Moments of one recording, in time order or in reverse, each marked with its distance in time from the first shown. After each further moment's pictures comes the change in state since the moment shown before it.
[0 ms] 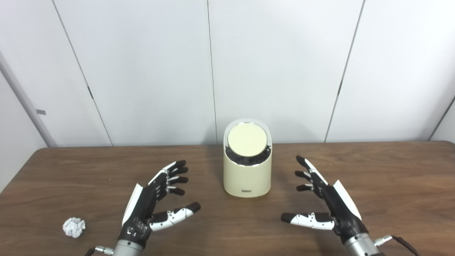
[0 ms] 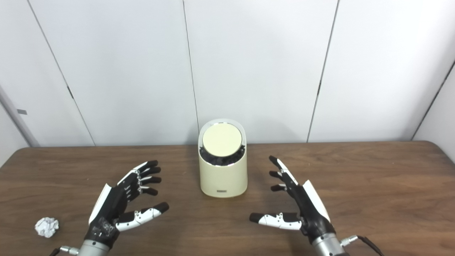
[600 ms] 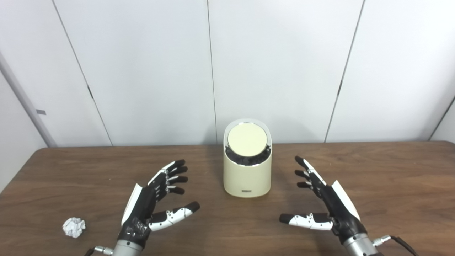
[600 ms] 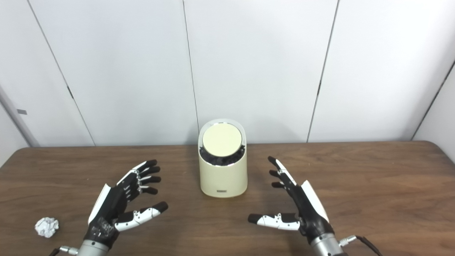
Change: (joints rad) left arm 0.000 0.003 0.003 0.007 -0.016 -0.006 -0.002; right arm -0.013 0.013 0.003 -0.008 -0.036 0.035 -0.008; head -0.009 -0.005
